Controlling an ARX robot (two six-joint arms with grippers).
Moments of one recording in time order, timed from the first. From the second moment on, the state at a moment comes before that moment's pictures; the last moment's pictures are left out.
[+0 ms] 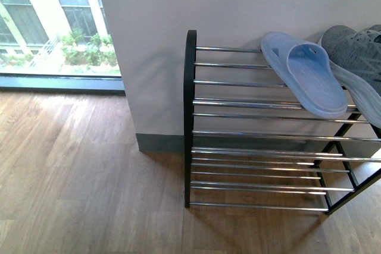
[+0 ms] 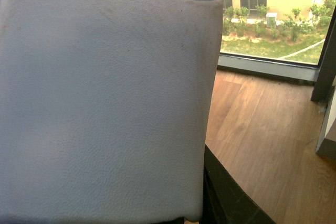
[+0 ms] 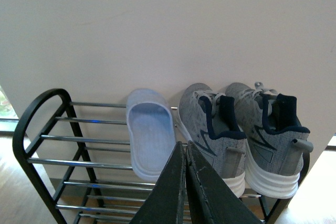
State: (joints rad) left arm -0.24 0.83 0.30 0.14 -0.76 0.00; right arm 0.00 0.64 0.02 0.63 0.00 -0.01
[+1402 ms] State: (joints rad) left arm -0.24 0.83 0.30 0.14 -0.76 0.00; right arm 0.00 0.01 0.02 0.00 0.00 -0.01
